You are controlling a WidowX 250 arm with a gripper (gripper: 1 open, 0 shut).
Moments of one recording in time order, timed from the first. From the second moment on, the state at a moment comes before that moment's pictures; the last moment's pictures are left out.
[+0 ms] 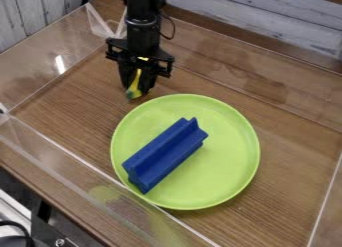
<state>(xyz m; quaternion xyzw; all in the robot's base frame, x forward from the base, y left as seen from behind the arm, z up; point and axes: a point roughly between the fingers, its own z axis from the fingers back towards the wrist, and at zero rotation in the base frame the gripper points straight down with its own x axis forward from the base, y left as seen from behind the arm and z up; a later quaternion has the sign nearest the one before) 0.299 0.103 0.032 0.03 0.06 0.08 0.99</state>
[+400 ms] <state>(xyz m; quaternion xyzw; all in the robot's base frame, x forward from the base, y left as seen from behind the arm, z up) 0.299 0.103 0.028 0.03 0.08 0.08 0.99</state>
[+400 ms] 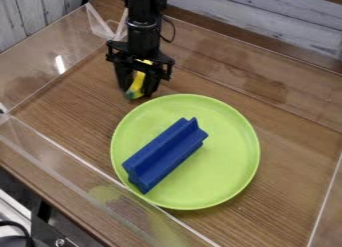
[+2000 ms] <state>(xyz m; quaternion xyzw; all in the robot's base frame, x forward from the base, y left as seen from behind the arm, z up) 0.297 0.101 0.035 0.03 0.10 0.08 0.99</state>
